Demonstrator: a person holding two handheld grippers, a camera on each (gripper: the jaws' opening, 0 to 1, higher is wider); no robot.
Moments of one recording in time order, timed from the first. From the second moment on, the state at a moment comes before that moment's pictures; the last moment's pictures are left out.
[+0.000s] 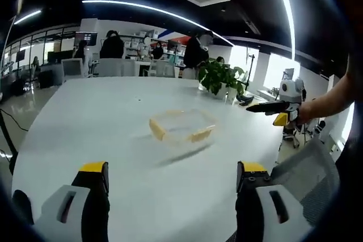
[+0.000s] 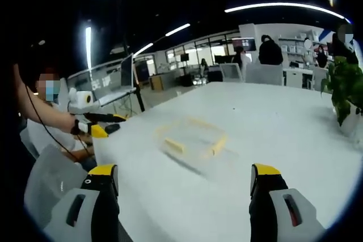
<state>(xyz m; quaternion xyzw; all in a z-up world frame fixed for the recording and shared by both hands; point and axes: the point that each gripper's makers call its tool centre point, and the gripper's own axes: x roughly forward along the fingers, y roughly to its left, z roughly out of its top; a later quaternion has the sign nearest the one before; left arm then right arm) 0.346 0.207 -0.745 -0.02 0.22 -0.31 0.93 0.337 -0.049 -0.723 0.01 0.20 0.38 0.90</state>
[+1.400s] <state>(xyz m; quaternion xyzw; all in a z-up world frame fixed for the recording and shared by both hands) 0.307 0.220 -0.752 -0.02 0.20 -0.28 0.94 0.304 -0.040 -0.725 0.05 0.18 0.35 0.92</state>
